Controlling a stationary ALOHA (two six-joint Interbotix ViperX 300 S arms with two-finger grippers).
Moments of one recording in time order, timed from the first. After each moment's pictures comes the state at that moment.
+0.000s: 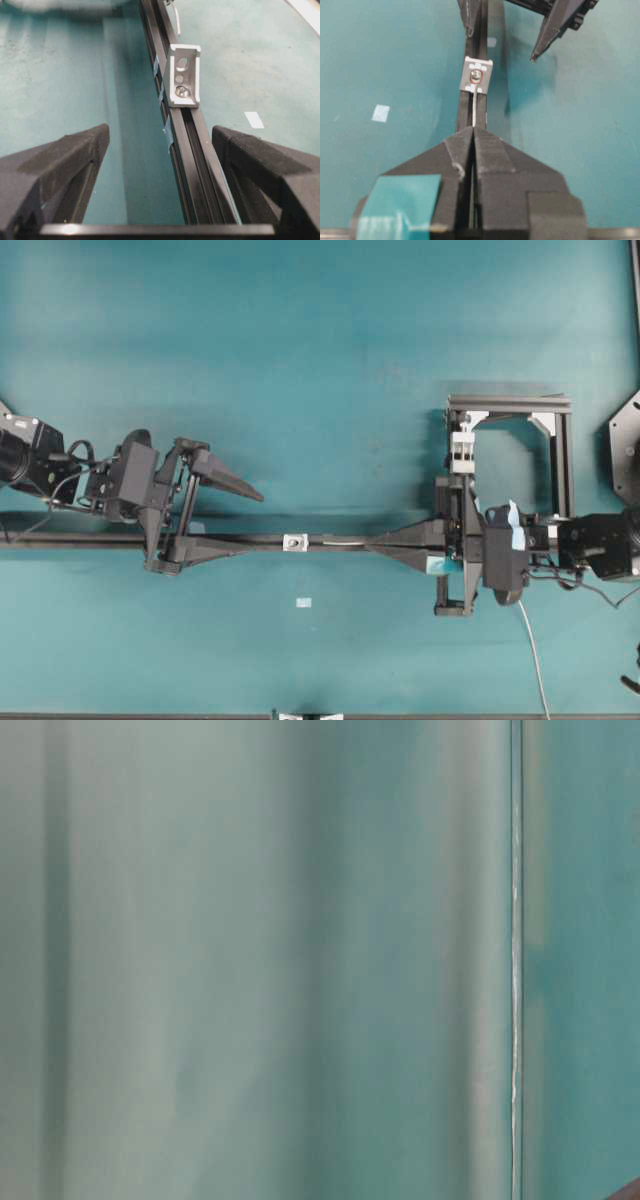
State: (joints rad) left arm -0.25 0.38 1.05 -0.06 -1.28 -0.12; right arm 0.54 0.29 0.98 0.62 -1.14 -0.15
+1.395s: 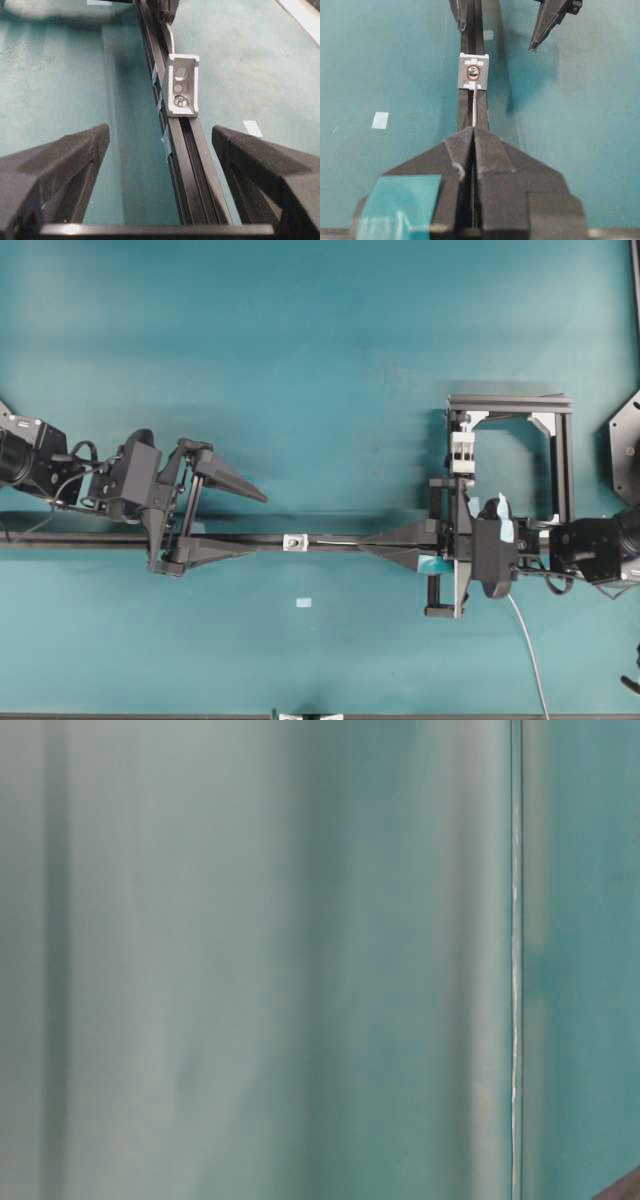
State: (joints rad) left arm -0.25 0.38 1.04 -0.06 -1.28 -0.13; right arm 0.54 0.32 0.95 0.65 -1.13 -0.07
